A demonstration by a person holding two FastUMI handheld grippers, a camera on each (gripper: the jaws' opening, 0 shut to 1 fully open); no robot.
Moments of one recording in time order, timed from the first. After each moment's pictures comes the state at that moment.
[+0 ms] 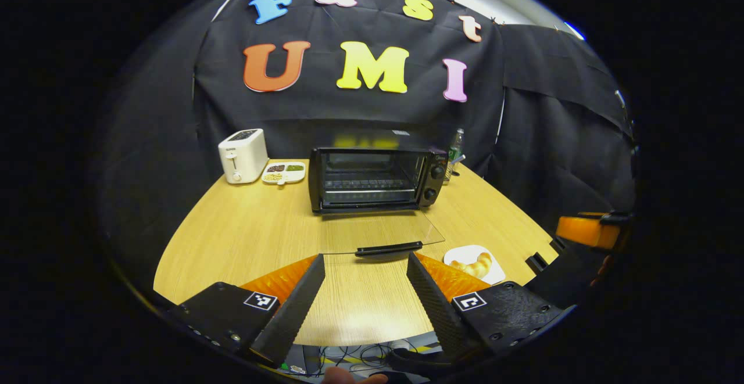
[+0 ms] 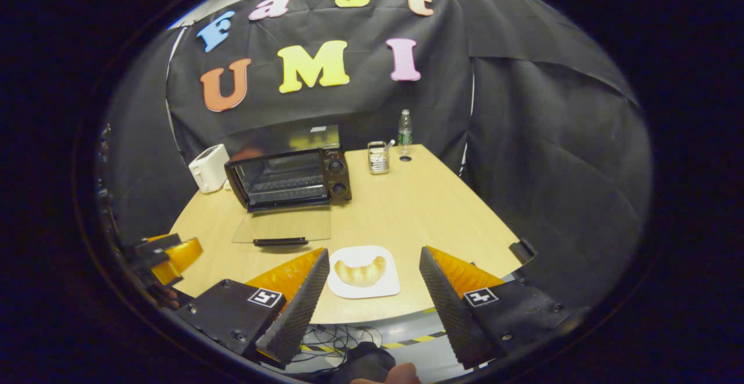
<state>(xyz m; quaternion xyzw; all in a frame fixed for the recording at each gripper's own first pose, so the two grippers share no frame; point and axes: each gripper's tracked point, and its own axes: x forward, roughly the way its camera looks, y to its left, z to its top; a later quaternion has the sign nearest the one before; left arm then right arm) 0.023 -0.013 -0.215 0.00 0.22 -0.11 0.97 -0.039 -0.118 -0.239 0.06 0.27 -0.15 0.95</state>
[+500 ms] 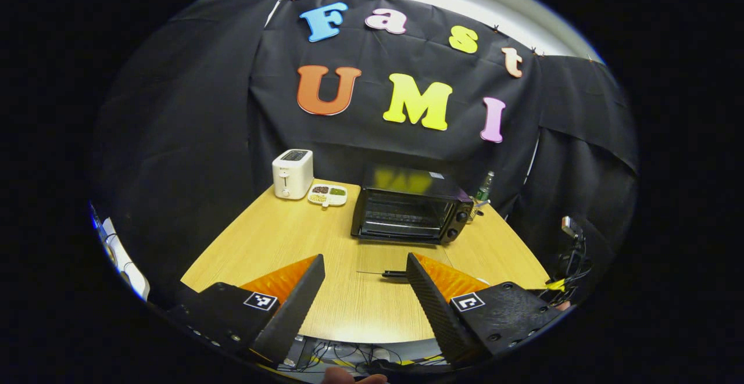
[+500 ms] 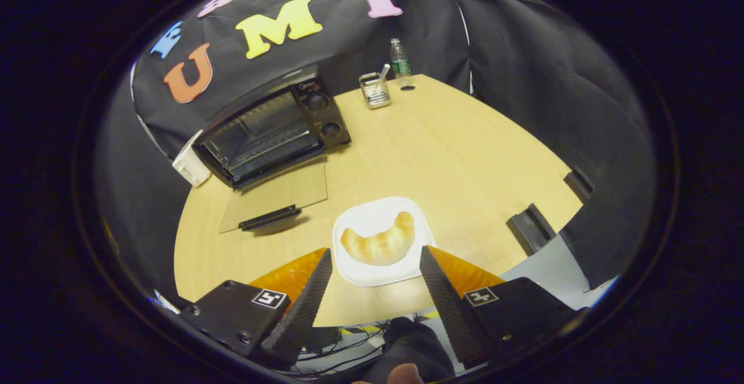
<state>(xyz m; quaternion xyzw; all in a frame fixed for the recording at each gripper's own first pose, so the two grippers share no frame) 0.012 0.026 -0.135 -0.04 0.19 -0.01 0.98 0.016 -0.120 -0.363 0.19 0.38 -0.14 0.89</state>
